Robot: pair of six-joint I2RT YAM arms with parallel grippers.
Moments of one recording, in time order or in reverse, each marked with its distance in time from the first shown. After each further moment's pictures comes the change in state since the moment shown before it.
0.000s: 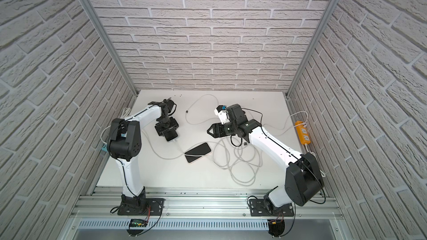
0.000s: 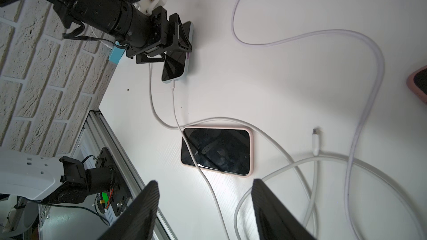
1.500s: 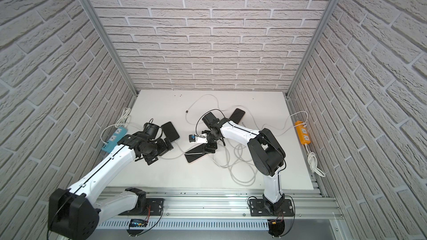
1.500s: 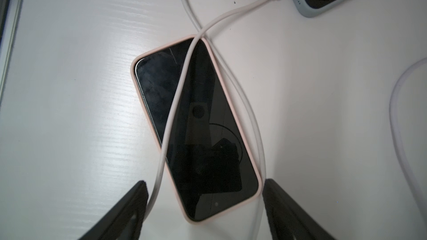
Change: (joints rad) left arm -0.092 -0.904 -0.713 0.068 0.191 -0.120; right arm 0.164 0.473 0.245 -0.224 0.060 -1.305
